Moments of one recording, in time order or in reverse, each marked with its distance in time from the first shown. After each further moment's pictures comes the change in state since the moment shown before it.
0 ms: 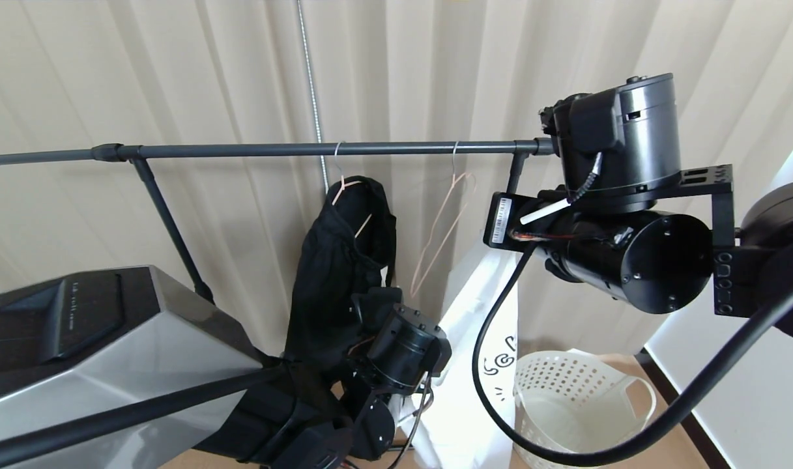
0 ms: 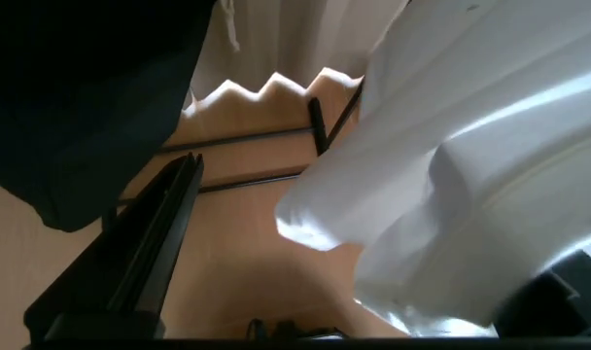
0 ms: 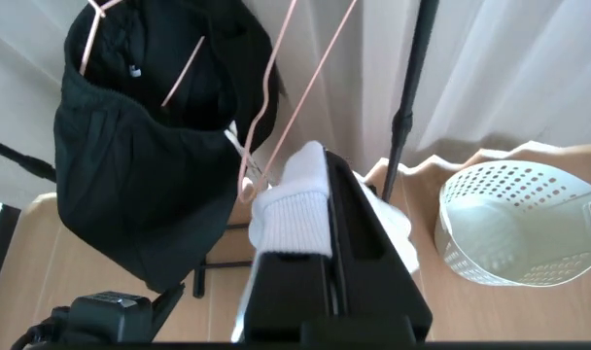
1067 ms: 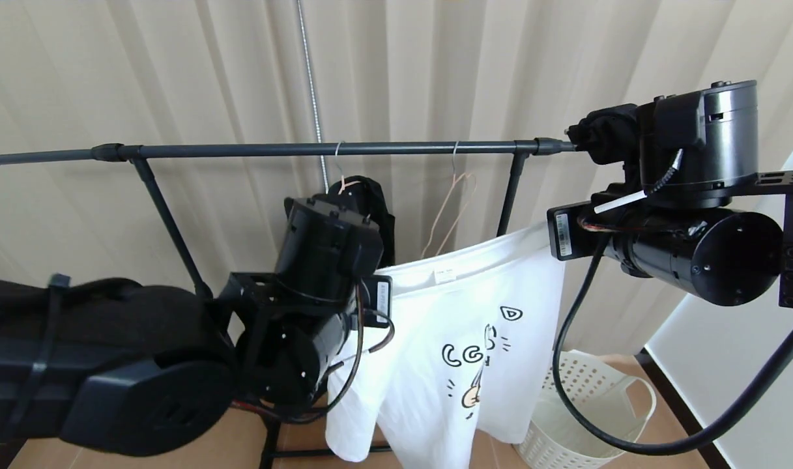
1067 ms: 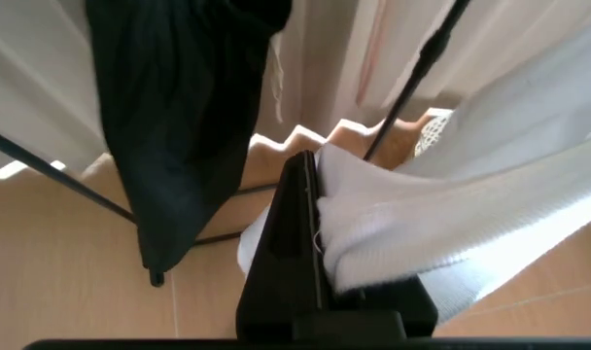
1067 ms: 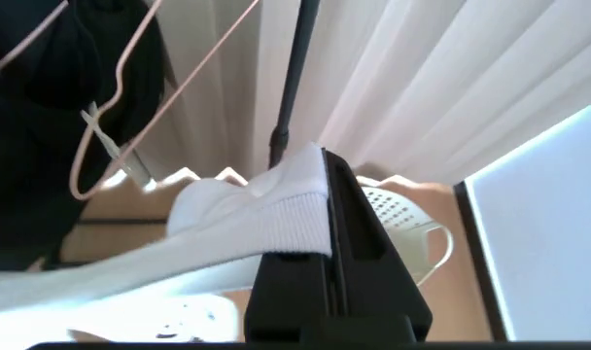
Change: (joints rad) left arm 0.058 -0.334 -0.076 0.226 0.038 0.181; right arm -0.151 -0.096 0.128 -0.050 0.010 -0.445
